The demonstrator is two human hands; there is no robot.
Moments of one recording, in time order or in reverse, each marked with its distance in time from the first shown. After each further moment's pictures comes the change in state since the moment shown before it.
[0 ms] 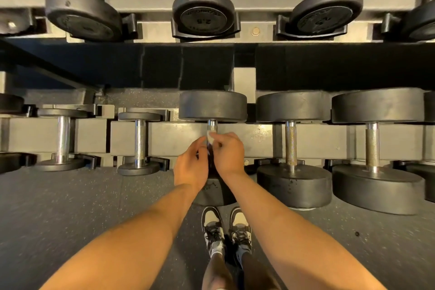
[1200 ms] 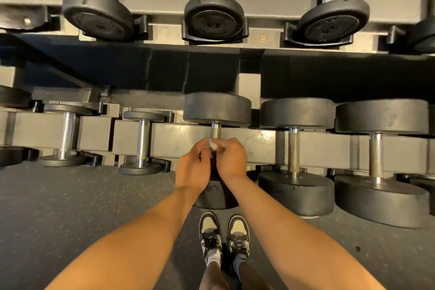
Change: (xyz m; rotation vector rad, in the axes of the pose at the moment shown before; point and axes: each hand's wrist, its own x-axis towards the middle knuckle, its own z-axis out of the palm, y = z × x) left_hand -0.001 -0.003 0.000 0.027 0.013 0.021; right_hand -0.001 0.012 0.005 0.009 -0.020 0.008
